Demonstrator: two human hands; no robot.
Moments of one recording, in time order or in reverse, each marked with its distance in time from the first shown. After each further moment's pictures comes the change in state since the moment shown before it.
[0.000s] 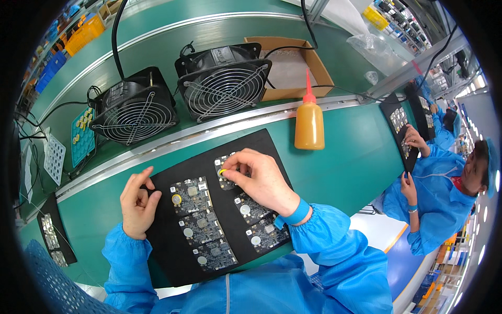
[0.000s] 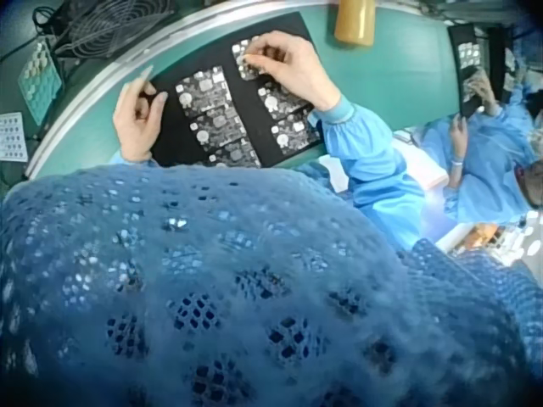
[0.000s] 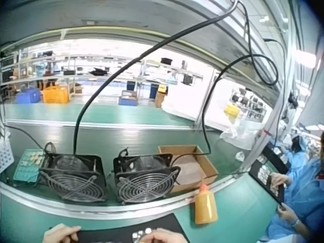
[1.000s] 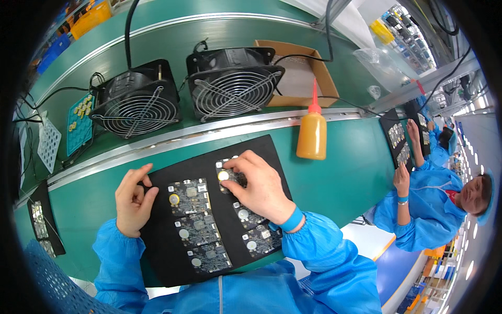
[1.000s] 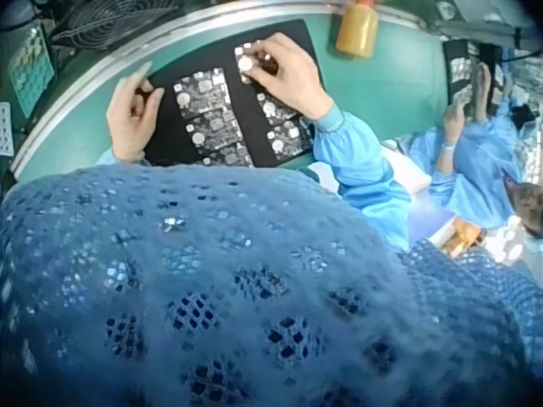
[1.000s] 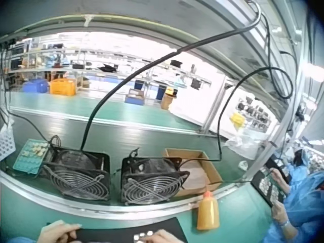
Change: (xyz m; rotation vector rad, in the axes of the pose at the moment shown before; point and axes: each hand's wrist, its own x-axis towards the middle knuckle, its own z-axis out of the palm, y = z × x) left_hand 0.003 -0.004 -0.002 0.031 0.069 0.044; right_hand 0.002 -0.001 0.009 -0.223 -0.012 -0.065
